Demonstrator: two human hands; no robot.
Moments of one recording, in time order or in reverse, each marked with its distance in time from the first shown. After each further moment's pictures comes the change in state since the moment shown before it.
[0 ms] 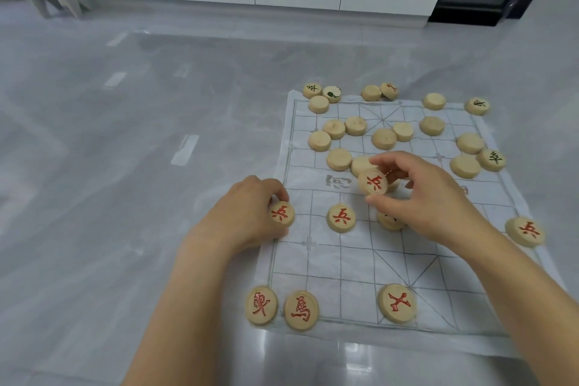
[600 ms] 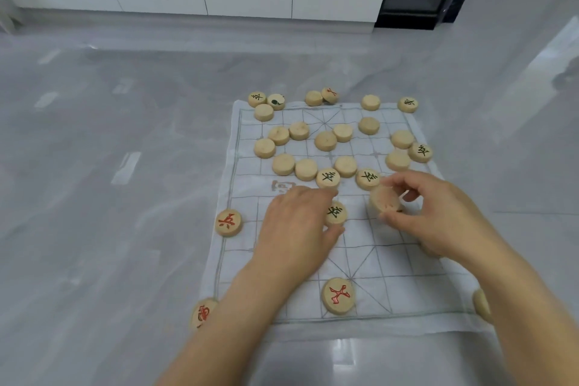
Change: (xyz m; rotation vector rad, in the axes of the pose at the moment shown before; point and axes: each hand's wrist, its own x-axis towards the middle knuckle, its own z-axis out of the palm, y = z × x) left_hand -0.004 0.095 0.074 0.099 0.281 0.483; right_hand -0.049 0.034 -0.057 -0.153 0.051 0.217
